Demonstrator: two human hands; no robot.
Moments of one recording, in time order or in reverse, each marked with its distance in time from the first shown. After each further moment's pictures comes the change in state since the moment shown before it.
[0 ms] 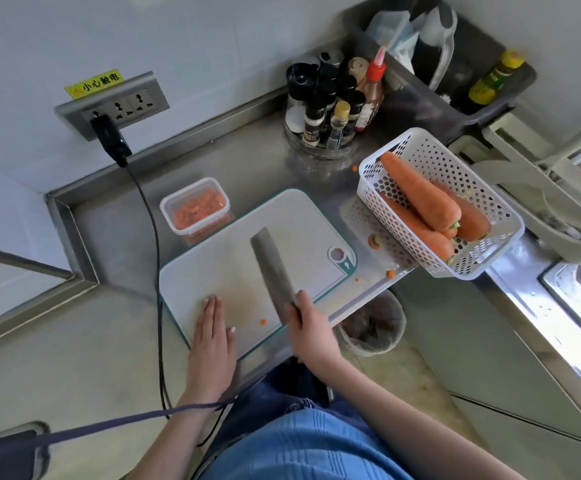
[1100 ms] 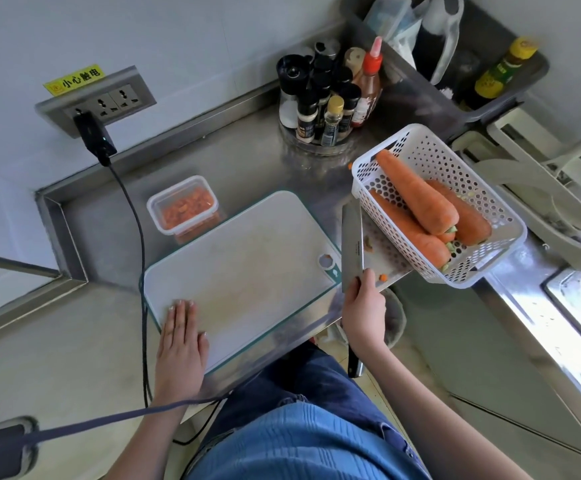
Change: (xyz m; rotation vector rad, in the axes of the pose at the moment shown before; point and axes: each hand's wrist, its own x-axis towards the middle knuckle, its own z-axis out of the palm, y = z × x) left_hand -0.004 -0.018 -0.010 0.197 -0.050 -0.052; right_hand 0.035 0.042 -0.076 -0.024 0.356 0.220
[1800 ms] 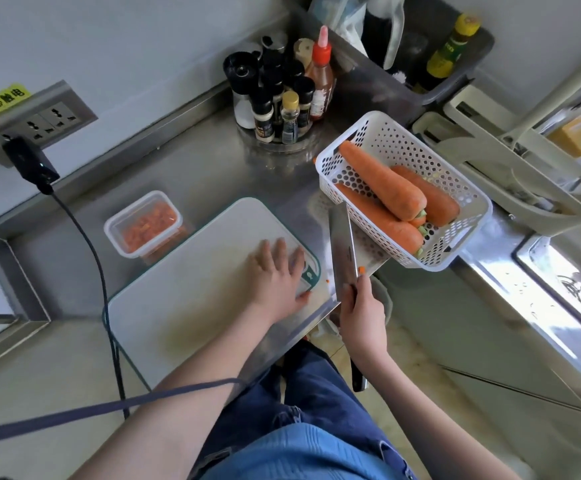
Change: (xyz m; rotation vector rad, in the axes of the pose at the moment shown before) left_hand 0.125 0.184 -0.010 0.430 -0.248 0.471; right_hand -0.010 0.017 -0.017 0.041 0.010 0.049
